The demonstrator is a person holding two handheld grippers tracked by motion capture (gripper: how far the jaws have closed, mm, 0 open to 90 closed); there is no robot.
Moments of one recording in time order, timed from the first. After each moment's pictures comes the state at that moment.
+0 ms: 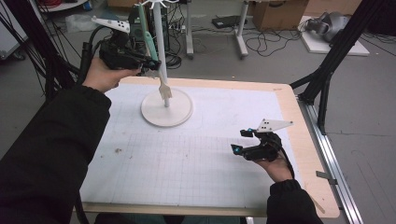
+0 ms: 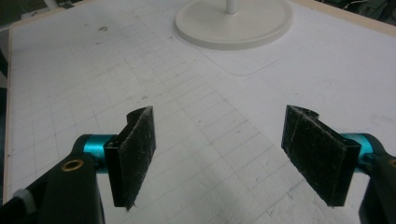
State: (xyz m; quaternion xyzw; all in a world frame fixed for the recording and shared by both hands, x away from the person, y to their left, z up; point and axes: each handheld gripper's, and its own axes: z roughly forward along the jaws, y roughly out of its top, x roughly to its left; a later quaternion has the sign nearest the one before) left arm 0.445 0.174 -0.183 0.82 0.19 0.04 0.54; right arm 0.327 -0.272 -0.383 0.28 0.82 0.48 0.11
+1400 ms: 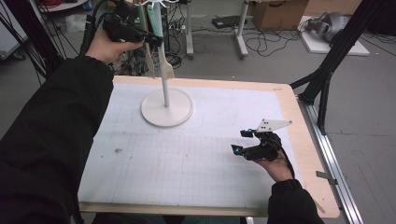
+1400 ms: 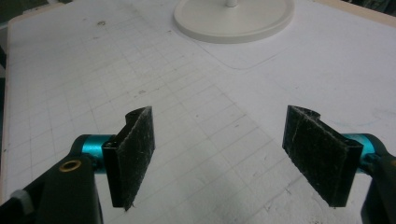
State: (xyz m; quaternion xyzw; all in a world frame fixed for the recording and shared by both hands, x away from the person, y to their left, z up) left arm 0.498 0.173 -0.151 0.82 0.20 0.01 0.54; right arm 0.331 -0.274 -0.388 0.28 0.83 0.48 0.10
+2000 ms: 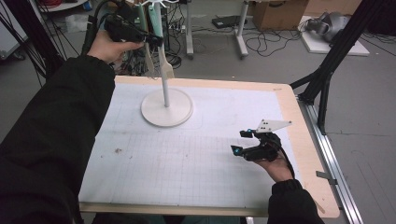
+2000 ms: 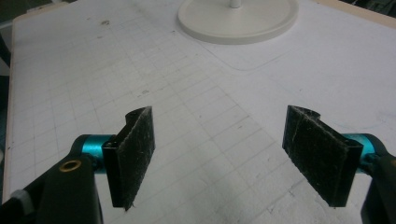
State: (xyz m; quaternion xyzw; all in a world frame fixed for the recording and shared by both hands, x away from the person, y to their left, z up) left arm 0.503 0.173 -0.154 0.82 0.22 0.02 0.54; right arm 0.330 -0.273 -0.387 0.28 0.83 0.48 0.10
